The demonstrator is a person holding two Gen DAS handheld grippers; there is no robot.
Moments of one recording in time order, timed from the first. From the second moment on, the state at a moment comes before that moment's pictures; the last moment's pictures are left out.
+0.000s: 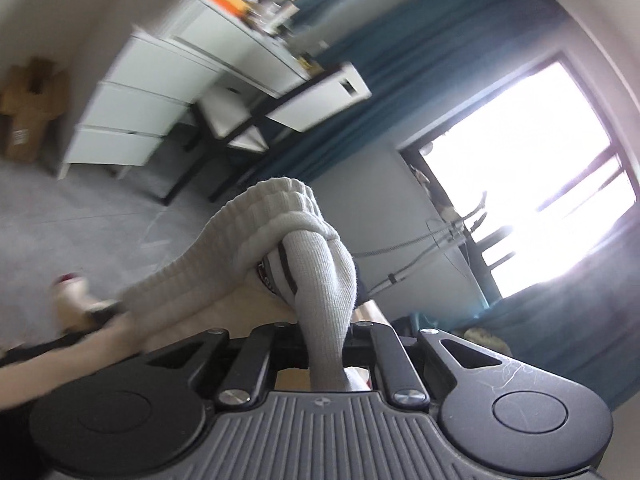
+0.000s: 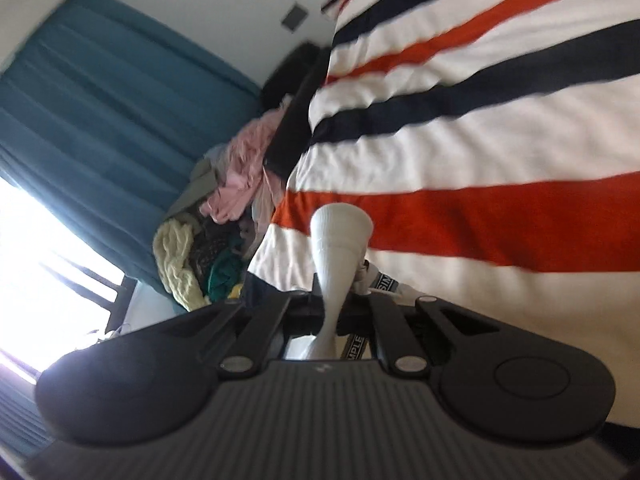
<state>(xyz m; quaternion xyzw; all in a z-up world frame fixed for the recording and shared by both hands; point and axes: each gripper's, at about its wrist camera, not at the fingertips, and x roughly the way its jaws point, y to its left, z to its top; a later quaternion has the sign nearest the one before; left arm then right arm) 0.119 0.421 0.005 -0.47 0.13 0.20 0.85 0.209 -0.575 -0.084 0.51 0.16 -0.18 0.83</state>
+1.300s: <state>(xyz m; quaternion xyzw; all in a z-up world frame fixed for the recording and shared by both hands) 0.114 0.370 -0.102 -0.54 0.29 0.11 0.78 0.240 -0.508 -0.136 0.48 0.28 -0.01 0.83</state>
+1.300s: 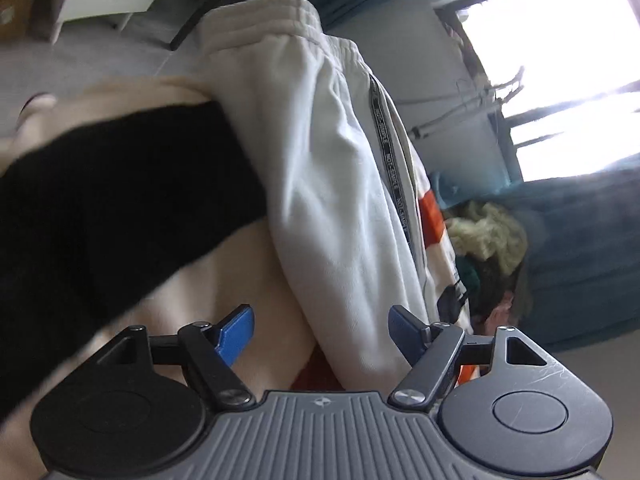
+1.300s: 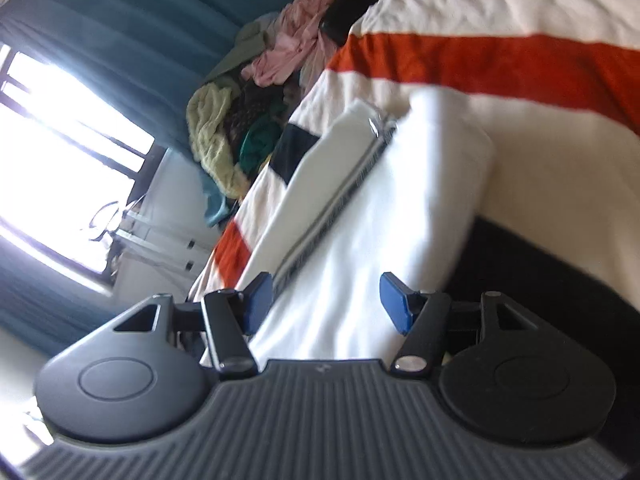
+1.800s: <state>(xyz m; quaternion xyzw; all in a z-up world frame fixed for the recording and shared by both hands) 0.149 0.410 -0.153 -0.58 0.18 0.13 0.78 0.258 -0.523 -0.198 0.52 0.24 -0.05 0.82</state>
